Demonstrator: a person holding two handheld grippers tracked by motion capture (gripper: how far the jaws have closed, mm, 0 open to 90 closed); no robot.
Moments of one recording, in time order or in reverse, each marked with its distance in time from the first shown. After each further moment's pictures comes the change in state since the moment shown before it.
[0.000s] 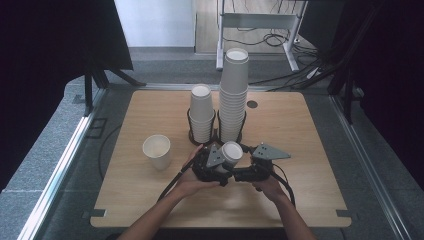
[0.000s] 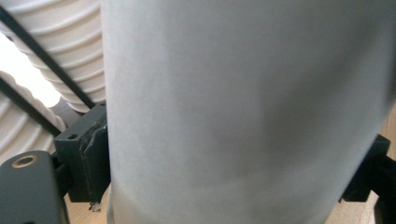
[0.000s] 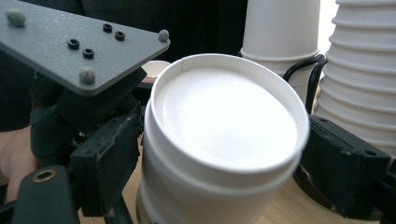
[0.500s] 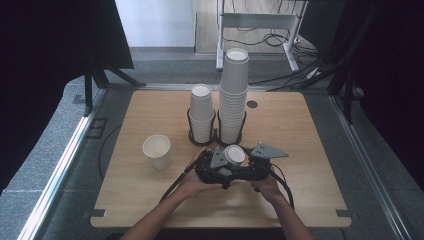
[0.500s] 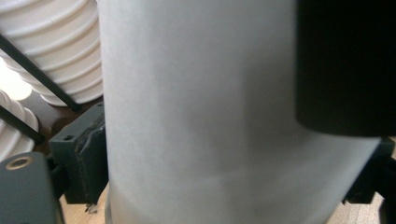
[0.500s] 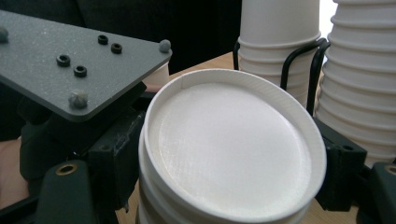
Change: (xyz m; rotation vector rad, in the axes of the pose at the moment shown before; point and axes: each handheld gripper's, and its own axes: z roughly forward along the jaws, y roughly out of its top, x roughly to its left) left arm -0.004 -0.002 0.009 0.035 -0.018 -0.025; right arm -0.003 -0.005 0.006 0.022 -0.002 0.049
